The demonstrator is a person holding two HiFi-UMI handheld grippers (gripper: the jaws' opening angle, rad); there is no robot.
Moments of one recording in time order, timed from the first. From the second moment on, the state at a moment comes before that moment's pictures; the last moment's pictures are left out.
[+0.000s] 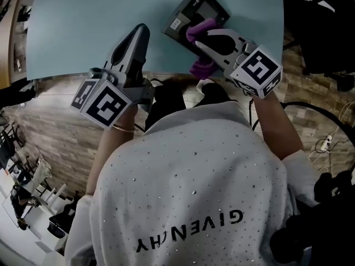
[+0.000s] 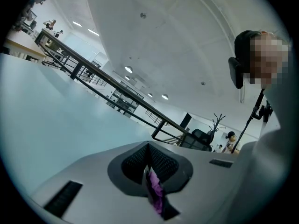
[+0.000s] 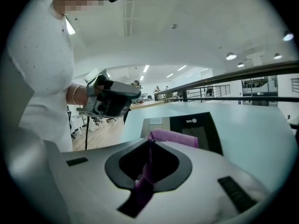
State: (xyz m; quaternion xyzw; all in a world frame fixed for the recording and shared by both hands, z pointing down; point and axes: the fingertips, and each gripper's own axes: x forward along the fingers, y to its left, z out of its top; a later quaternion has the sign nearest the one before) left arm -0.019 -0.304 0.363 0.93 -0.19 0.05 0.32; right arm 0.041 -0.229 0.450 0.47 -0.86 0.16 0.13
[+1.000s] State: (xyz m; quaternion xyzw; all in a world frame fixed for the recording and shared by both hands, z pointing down) left arm -0.018 -0.311 0.367 0.93 -0.19 0.06 0.32; right arm 0.140 -0.263 0.463 0.60 -0.76 0.21 0.09
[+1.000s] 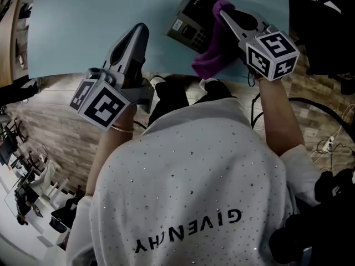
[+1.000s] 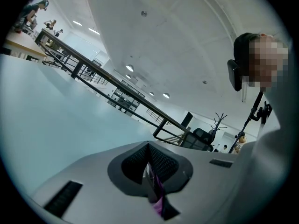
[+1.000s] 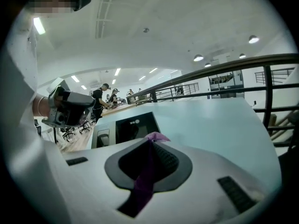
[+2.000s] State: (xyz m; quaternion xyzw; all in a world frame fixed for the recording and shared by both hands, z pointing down) left arm -0.002 -0.315 0.341 0.91 -0.25 -0.03 0.32; right arm 0.055 -0.231 0.428 0.38 -0.88 0.27 -0.03
